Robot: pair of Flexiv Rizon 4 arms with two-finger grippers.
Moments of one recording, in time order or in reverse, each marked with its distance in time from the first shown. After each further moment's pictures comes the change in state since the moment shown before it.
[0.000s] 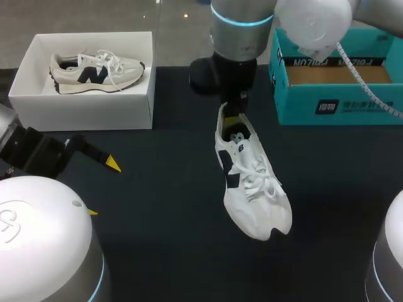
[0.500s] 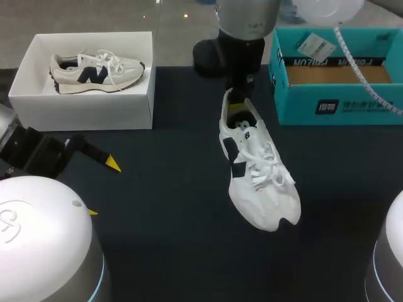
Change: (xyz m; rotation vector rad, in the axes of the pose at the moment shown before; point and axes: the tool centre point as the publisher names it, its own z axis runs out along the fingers) left arm 0.000 0.000 0.000 0.000 0.000 0.000; right arm 0.001 -0.005 -0.028 -0.002 0.008 0.006
